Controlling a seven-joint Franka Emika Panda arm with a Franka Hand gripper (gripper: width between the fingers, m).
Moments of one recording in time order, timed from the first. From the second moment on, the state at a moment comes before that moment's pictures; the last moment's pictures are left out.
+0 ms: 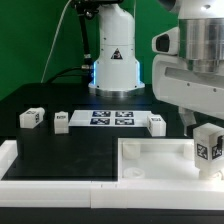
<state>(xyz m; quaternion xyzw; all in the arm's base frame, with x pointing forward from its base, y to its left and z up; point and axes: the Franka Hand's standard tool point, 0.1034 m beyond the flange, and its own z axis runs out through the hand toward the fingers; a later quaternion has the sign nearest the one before) 0.646 0.110 0.084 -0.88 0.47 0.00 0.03</state>
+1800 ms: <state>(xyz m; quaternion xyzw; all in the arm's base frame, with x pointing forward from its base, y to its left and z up) 0.645 0.114 0.083 -1.00 -0.03 -0.02 0.02</state>
